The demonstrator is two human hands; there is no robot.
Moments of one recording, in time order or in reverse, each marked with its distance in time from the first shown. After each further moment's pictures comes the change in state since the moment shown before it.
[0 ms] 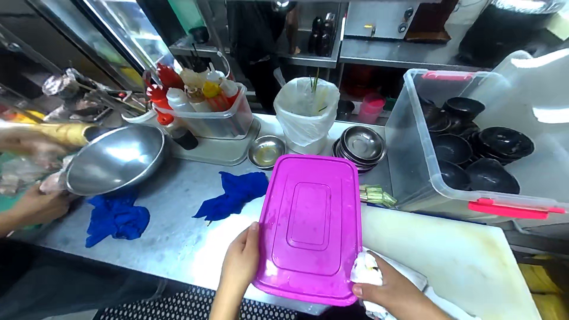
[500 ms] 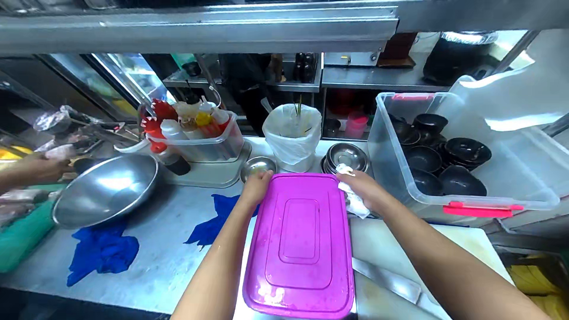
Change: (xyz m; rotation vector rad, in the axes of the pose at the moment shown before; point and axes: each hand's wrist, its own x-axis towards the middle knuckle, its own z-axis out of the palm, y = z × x) left_hand 0.177 0.099 0.040 0.135 -0.203 0.196; right_hand 0.162 -0.138 -0.069 -0.081 0.336 -0.140
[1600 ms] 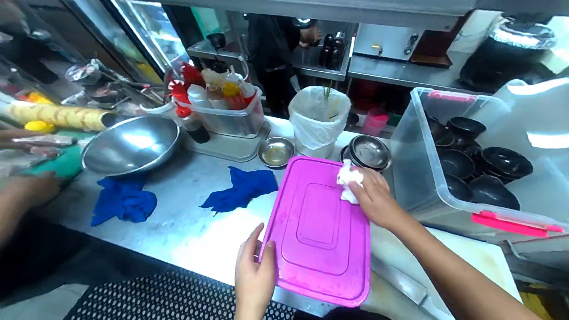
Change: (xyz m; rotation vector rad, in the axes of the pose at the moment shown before) left_hand -0.246 -0.079 0.046 -0.236 0.480 -0.068; right_hand -0.056 0.018 0.030 -0.771 0.086 -0.728
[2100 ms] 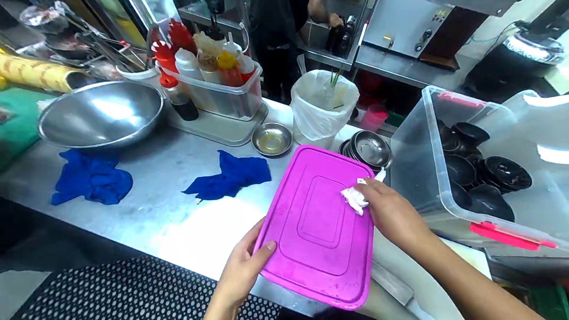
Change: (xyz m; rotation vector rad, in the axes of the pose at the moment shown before) left_hand 0.022 -0.018 0.000 -0.655 -0.523 -0.173; right_hand -0.020 -0.001 -0.019 -0.344 -0.111 -0.156
